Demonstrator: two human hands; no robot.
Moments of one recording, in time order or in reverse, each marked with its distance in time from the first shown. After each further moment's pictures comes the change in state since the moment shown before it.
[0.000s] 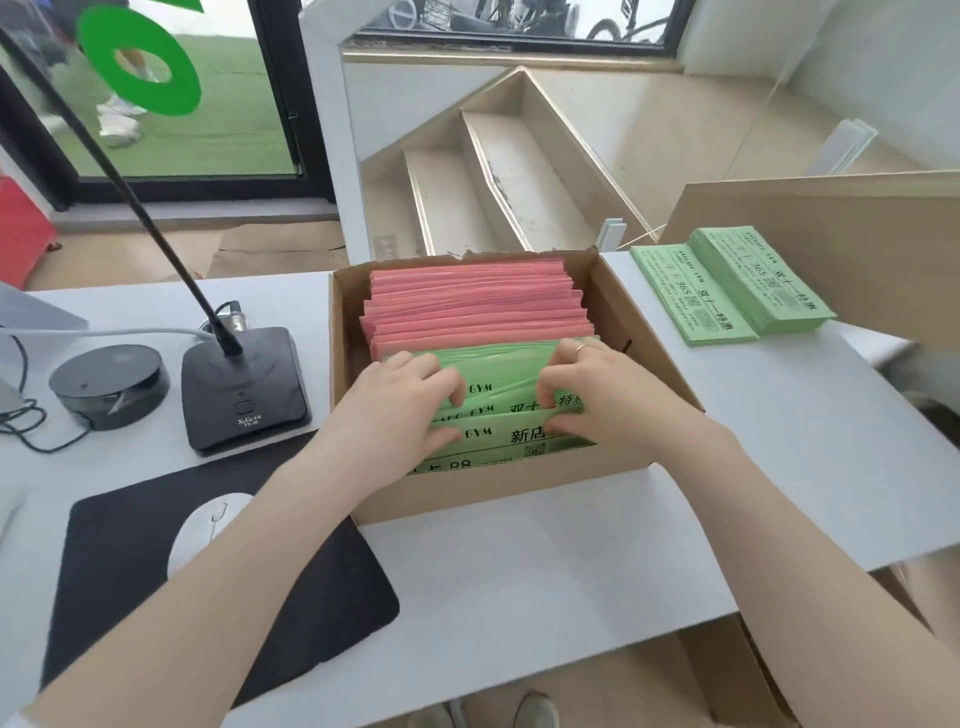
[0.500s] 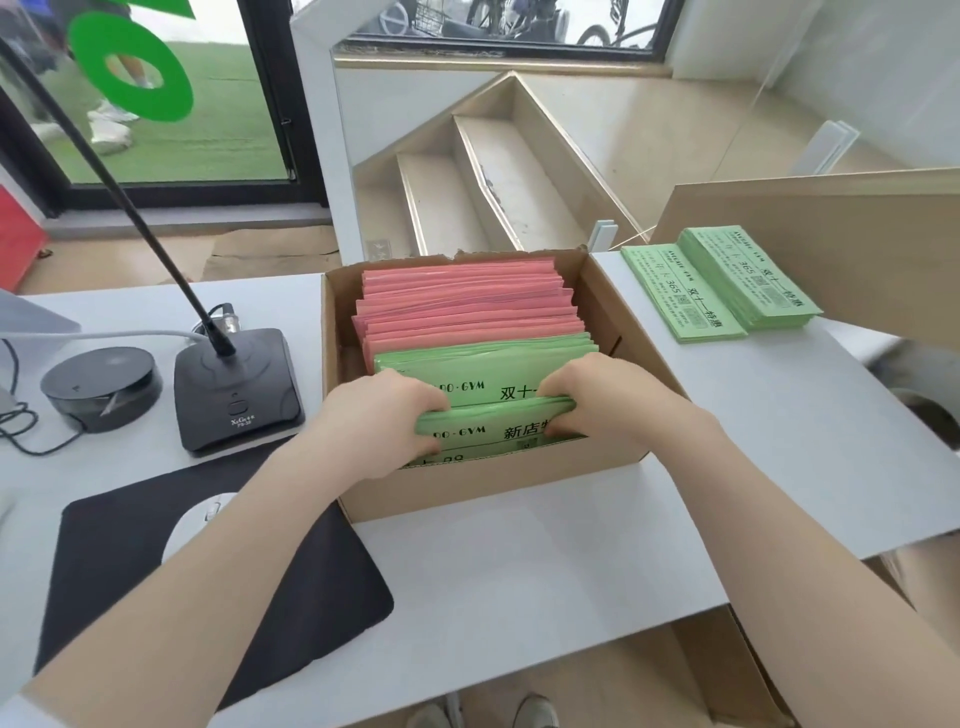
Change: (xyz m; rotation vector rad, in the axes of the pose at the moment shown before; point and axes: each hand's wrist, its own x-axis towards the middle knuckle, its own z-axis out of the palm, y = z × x) left_hand 0.004 0.004 -0.010 0.074 -0.339 -0.216; right_hand -0.002 0.001 -0.002 -0.027 -0.177 0.130
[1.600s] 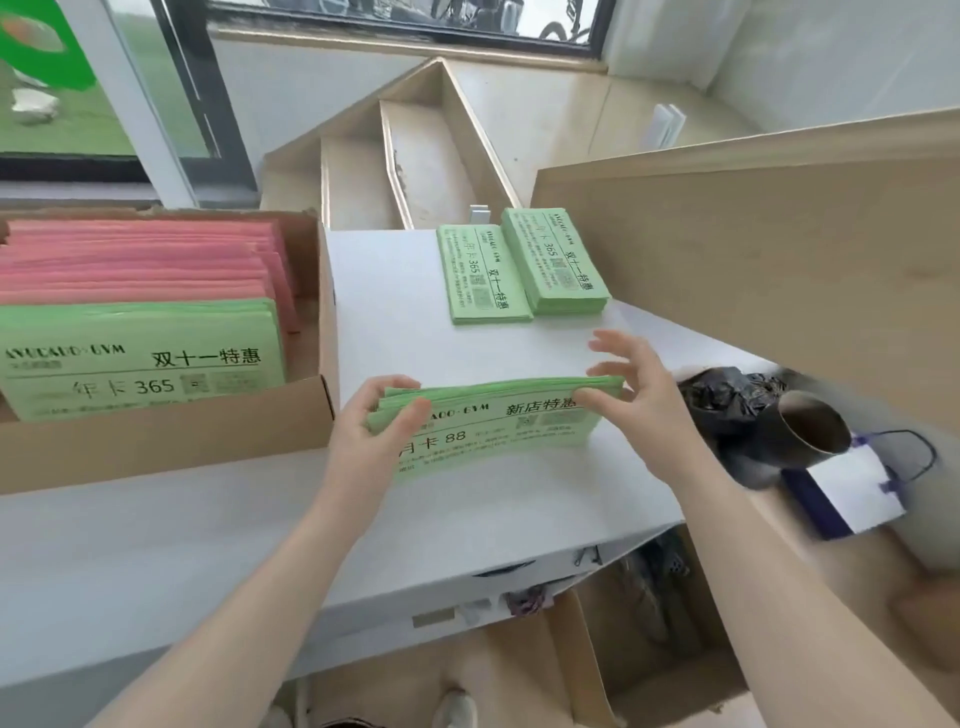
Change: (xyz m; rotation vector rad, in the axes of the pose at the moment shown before) left_hand 0.088 0.295 0.102 -1.462 0.491 -0.266; right_hand -0.139 0.309 0.045 1.035 0.545 0.104
